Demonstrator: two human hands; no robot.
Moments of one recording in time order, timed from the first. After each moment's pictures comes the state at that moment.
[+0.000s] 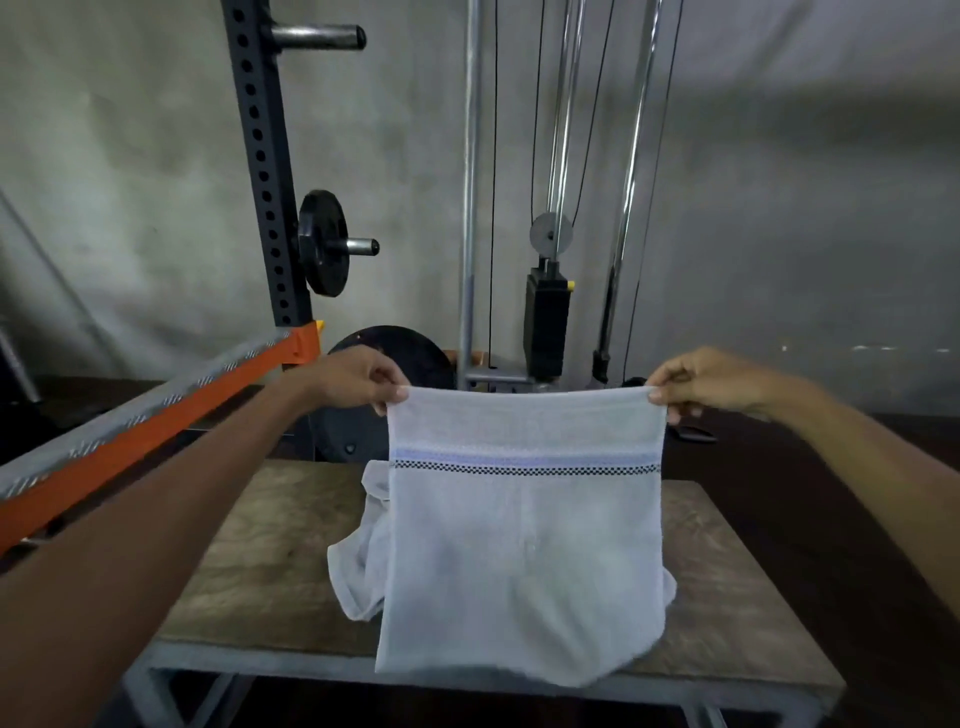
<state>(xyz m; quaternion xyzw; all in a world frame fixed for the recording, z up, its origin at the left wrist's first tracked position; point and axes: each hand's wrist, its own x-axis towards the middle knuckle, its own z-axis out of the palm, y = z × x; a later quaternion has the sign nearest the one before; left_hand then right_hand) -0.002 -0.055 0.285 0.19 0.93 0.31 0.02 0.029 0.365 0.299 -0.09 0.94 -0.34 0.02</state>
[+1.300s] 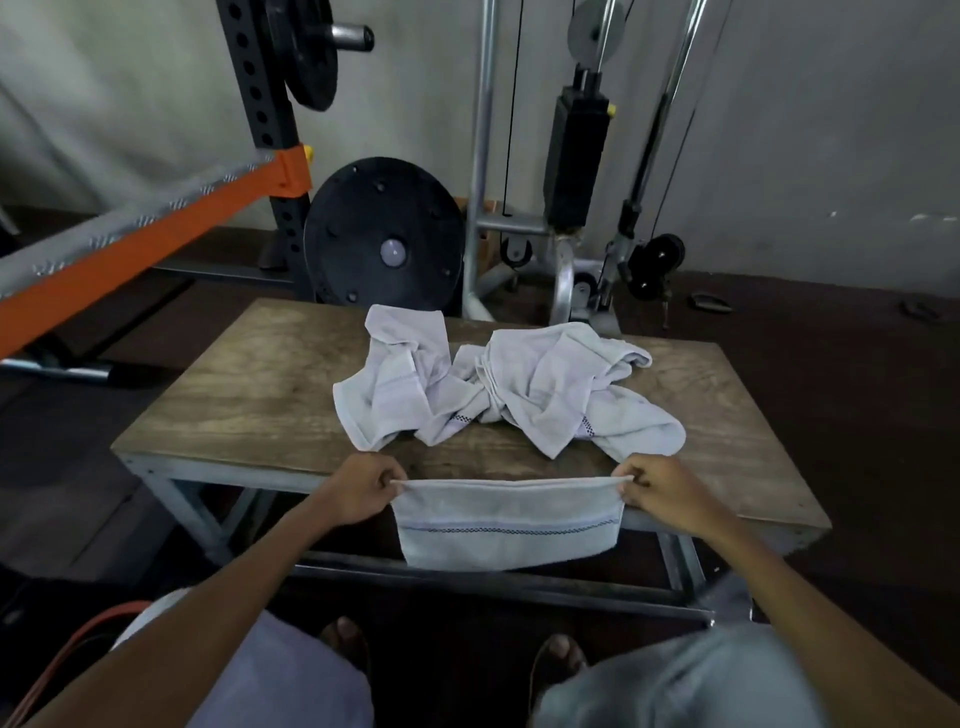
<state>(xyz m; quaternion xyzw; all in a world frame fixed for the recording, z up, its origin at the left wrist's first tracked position) 0.080 -0.059 -0.019 0.12 0.96 0.25 0.10 0.093 0.337 0.014 -0.06 0.95 -0.29 0.08</state>
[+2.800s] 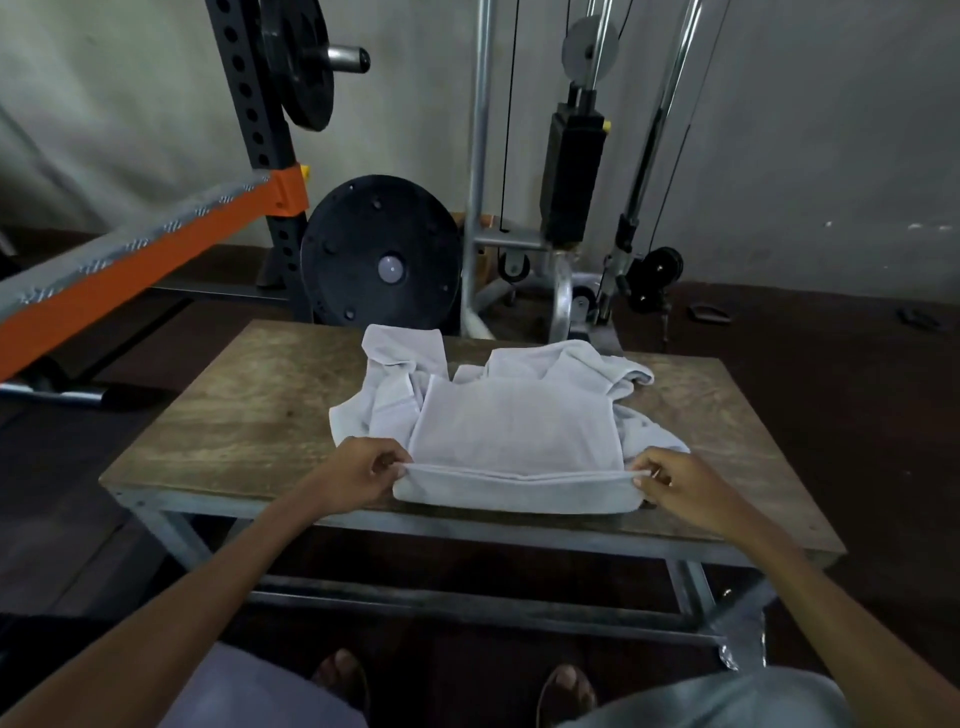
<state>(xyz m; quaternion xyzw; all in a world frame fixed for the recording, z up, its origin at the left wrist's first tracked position) 0.048 -0.063 0.015 0.17 0.94 0.30 0.03 0.074 0.348 0.040 -0.07 0.96 -0.28 0.06</state>
